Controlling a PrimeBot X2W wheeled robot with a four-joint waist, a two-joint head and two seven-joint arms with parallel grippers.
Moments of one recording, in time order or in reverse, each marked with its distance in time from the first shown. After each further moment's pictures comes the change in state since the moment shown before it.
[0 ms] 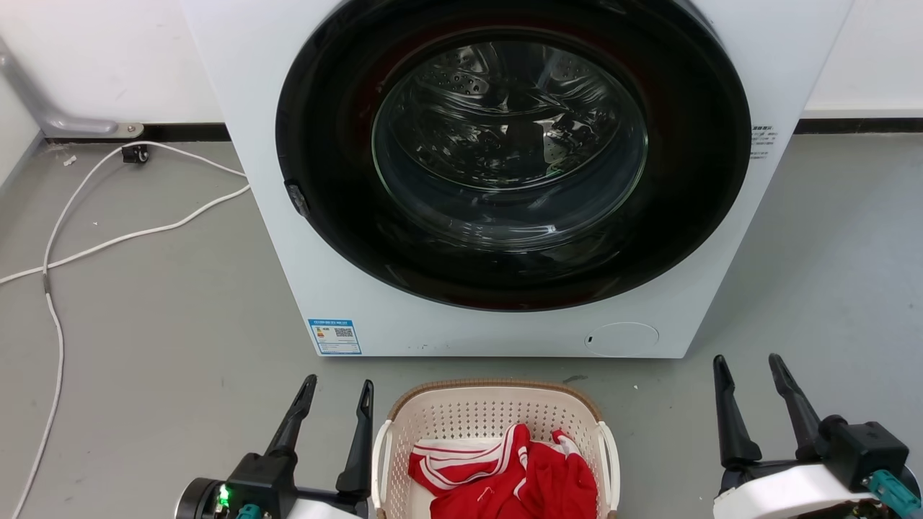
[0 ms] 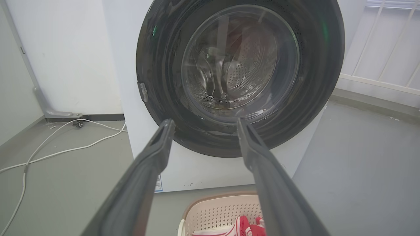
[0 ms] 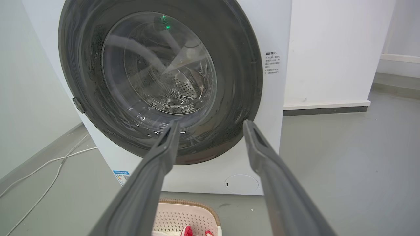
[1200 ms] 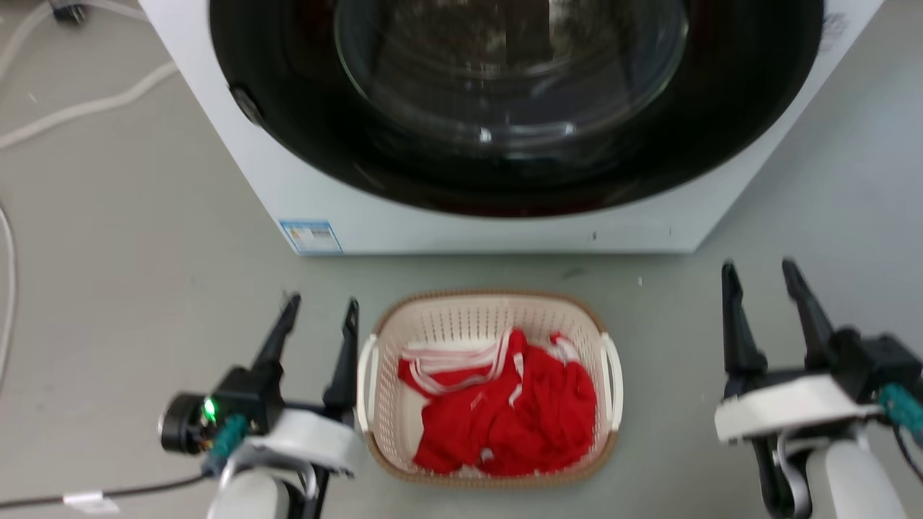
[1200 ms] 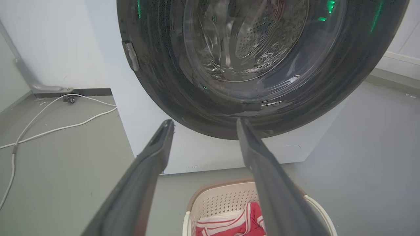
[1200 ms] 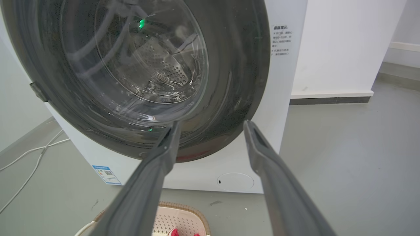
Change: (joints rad) left arm -0.202 0.002 0.046 0.114 0.017 -0.021 0.000; right arm -0.186 0.000 -0.012 0.022 -0.033 0.000 -0.002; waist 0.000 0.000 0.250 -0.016
